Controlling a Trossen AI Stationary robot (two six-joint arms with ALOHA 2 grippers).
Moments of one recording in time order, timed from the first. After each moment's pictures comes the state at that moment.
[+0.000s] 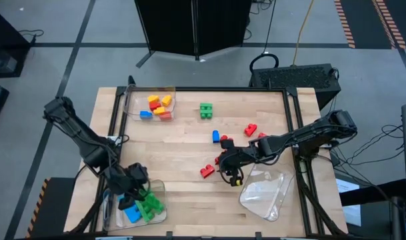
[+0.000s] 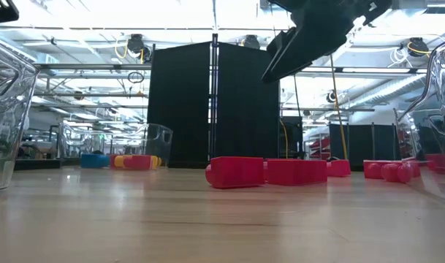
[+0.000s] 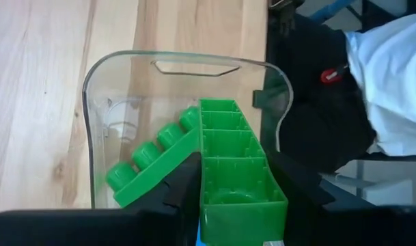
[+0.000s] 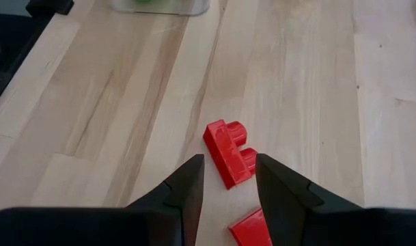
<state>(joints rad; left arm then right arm) -0.78 1.12 0.91 -0.70 -0.01 -0.96 0.25 1.54 1.02 -0.26 0.05 0.05</state>
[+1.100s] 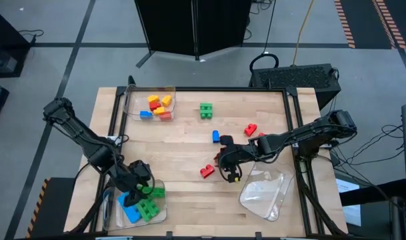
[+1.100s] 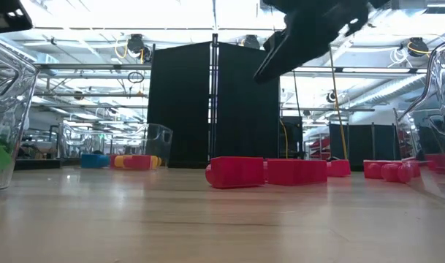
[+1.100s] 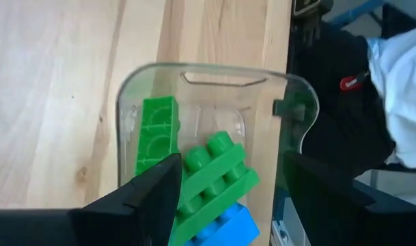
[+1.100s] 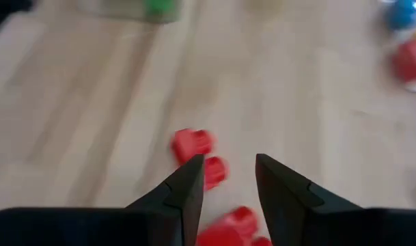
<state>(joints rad) -0.72 1.13 0.91 -0.72 -0.01 -0.94 0.22 1.54 1.02 -0.24 0.13 -0.01</state>
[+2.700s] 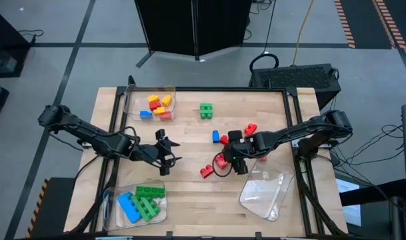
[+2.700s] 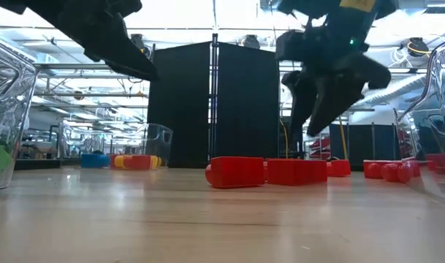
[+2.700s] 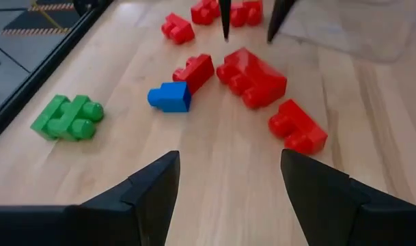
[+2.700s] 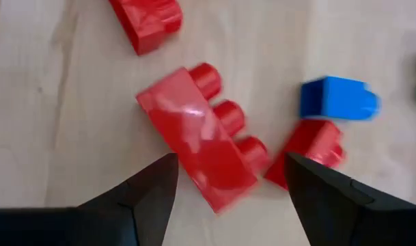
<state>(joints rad) -0.32 1.17 0.63 -0.08 -0.44 -0.17 0.17 1.59 1.02 -0.59 0.19 -0.05</state>
